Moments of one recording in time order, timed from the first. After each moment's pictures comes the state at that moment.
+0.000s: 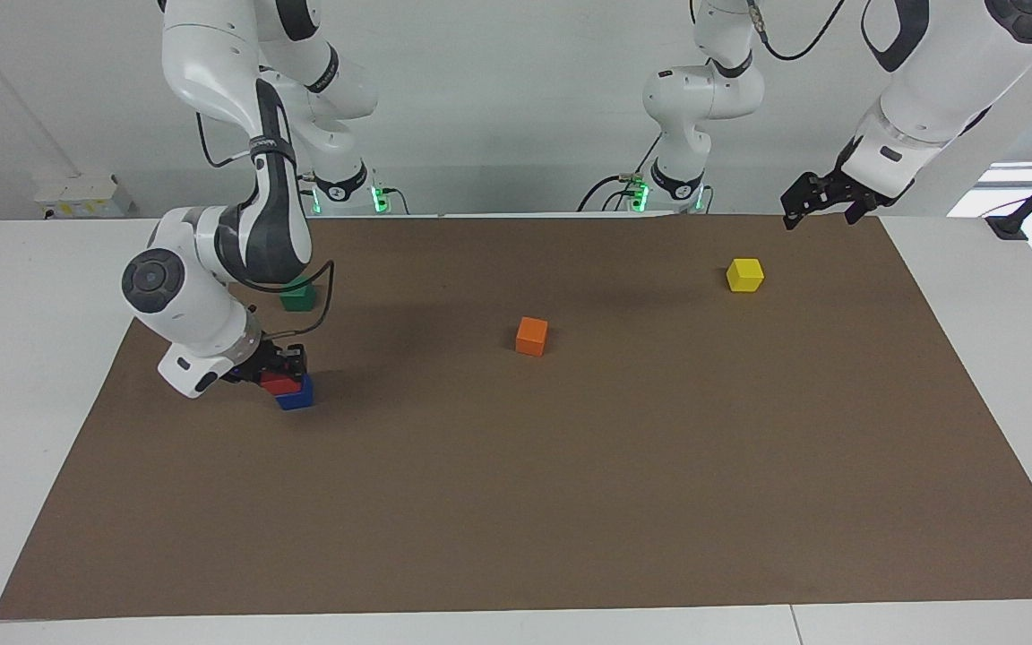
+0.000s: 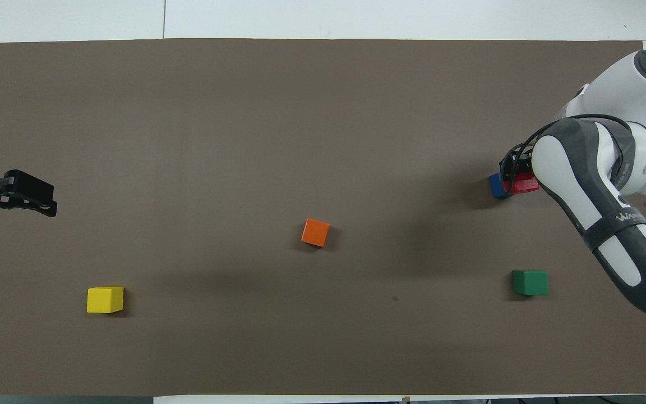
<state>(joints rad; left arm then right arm) 0.00 0.00 -0.05 -1.56 0.01 1.36 -0.06 -0.01 0.35 -0.01 -1.75 0.04 1.91 -0.13</state>
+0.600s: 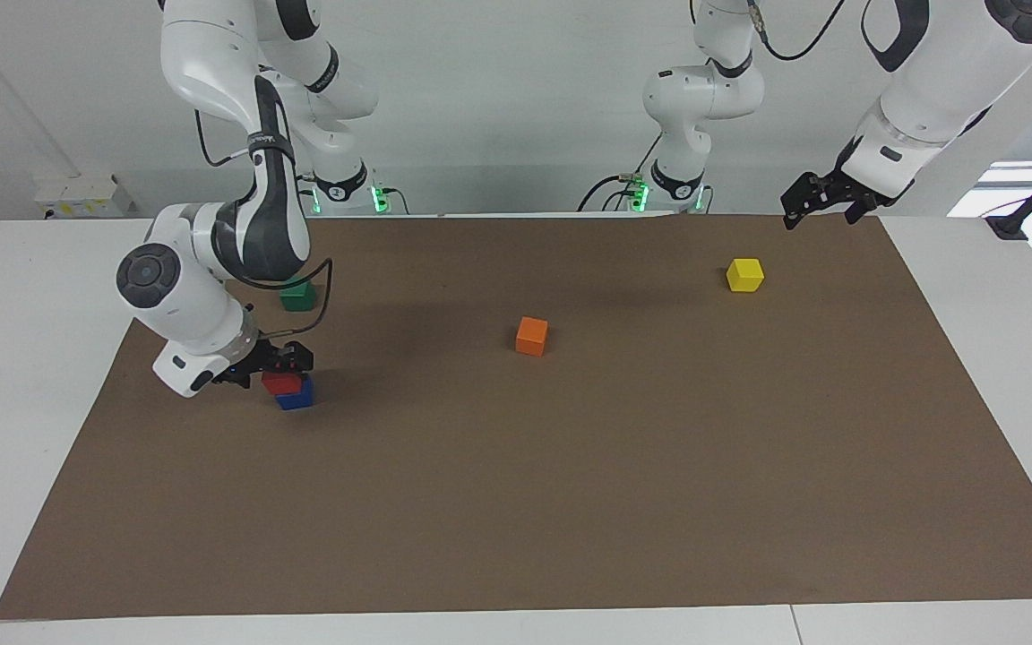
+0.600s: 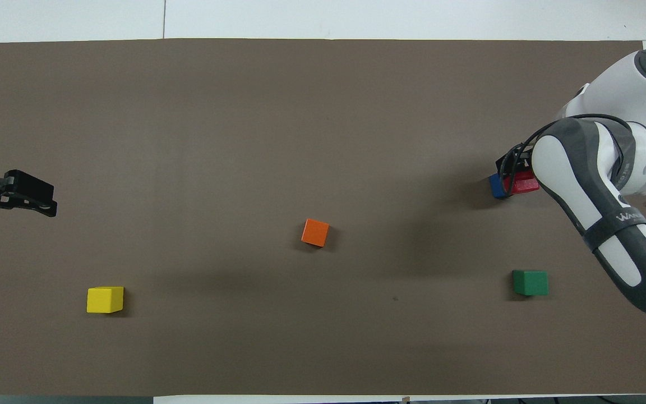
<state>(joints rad) 0.00 0.00 -0.05 -1.56 0.01 1.36 -0.06 -0.01 0.34 -0.01 -1.72 0.04 1.91 -0.12</state>
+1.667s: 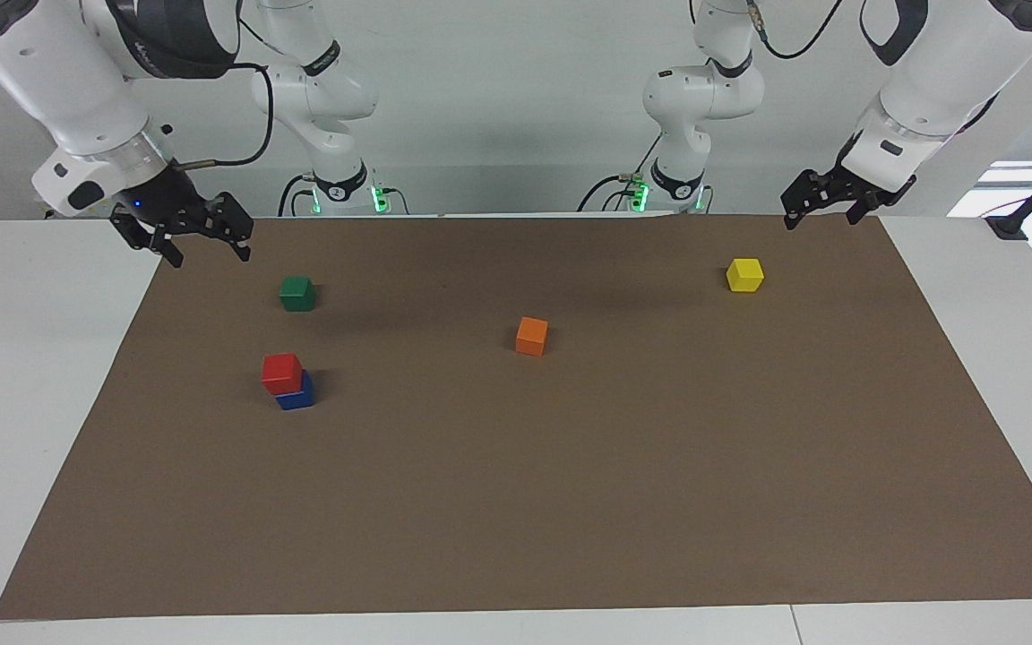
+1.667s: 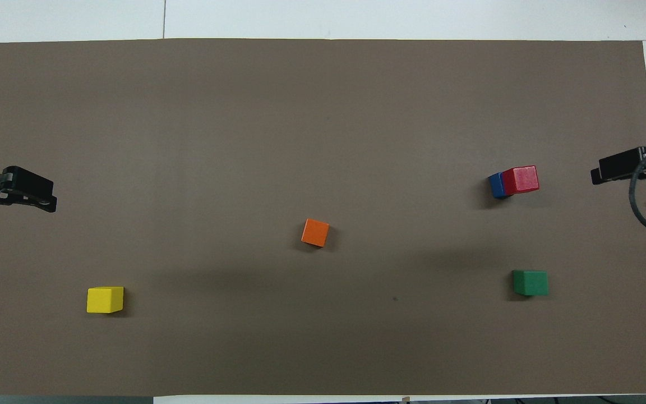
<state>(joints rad) -0.01 -0.01 -0.06 -1.55 0.01 1.38 -0.06 -0.07 -0.03 -0.02 -1.65 0.07 1.56 -0.08</state>
